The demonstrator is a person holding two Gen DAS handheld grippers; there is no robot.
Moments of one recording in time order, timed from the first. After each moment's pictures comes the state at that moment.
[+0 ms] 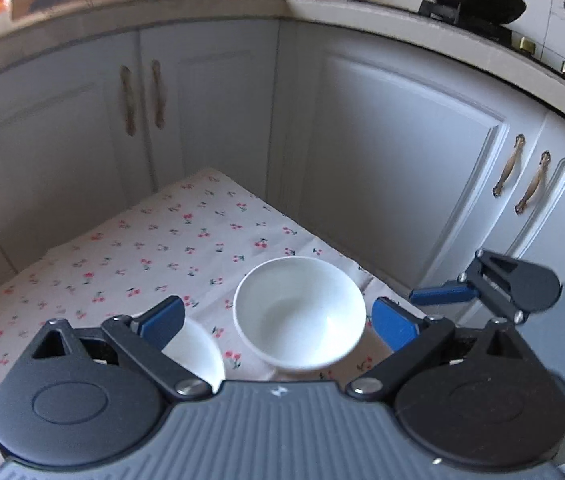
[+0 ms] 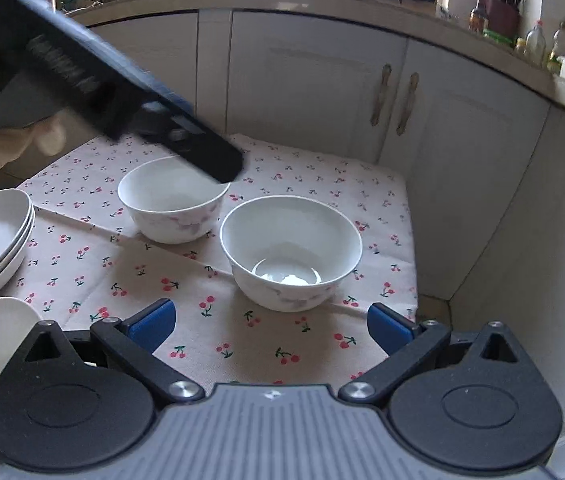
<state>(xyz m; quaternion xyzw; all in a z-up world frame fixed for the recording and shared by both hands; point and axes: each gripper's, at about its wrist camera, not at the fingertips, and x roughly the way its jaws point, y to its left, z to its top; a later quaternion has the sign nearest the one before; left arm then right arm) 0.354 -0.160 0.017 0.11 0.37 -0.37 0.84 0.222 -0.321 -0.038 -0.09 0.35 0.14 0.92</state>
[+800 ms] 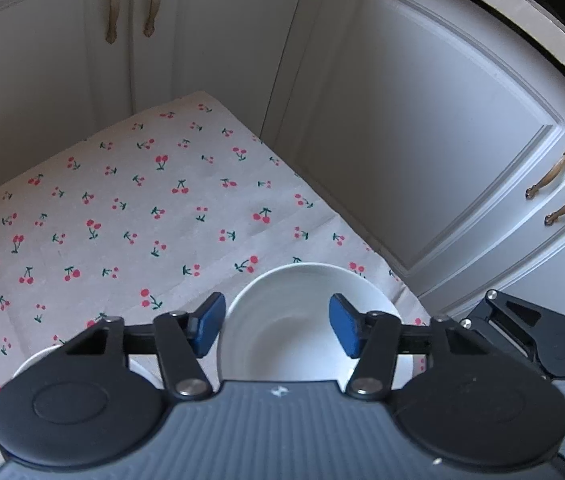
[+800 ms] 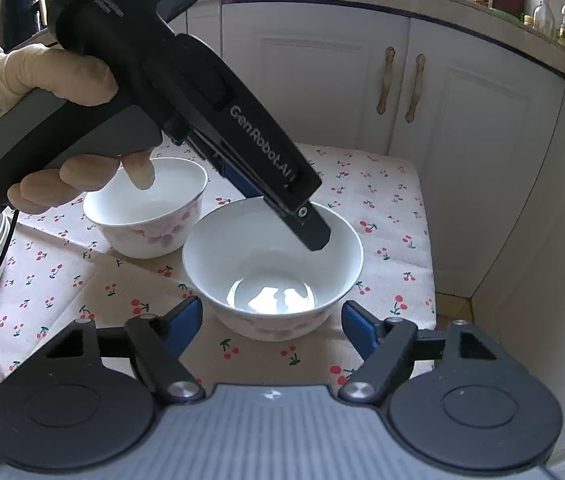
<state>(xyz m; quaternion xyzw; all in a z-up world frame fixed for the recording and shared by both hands) 0.431 -0.206 -0.043 0.08 0.49 -0.36 0.79 0.262 -0.331 -0.062 -0.06 0.35 0.16 0.92</state>
